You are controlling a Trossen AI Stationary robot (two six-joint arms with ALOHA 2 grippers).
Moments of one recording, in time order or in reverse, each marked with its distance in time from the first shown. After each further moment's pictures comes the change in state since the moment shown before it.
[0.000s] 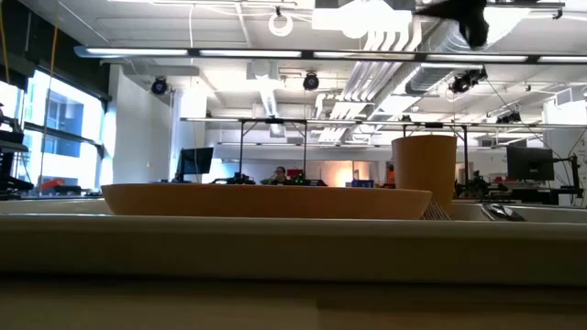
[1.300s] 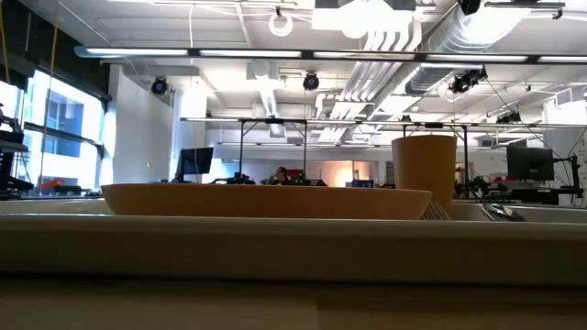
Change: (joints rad) left arm -0.001 0.000 0.000 0.039 -0.062 -0.042; right arm 0.000 0.044 0.207 -0.129 0.015 -0.204
